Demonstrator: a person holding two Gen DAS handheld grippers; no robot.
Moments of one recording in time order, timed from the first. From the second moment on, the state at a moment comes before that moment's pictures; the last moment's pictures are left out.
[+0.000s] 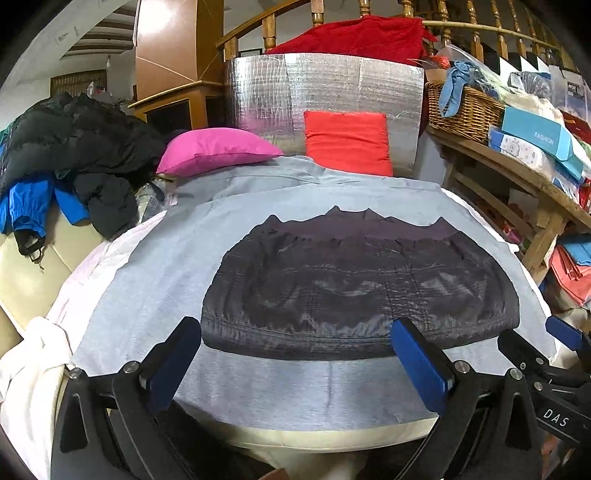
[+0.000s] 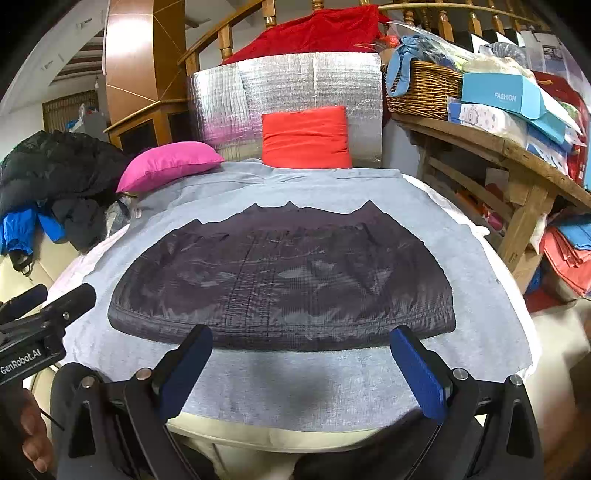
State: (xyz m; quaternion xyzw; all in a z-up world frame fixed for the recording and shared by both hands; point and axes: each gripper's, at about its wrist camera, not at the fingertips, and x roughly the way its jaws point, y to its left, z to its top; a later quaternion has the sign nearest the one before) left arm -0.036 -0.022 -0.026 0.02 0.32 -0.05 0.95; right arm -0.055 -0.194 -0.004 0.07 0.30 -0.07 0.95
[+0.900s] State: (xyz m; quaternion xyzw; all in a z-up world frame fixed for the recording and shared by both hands) left arm -0.042 -0.021 -0.023 0.02 0.31 -0.06 0.95; right arm -0.059 -0.186 0.001 0.06 0.30 -0.07 0.95
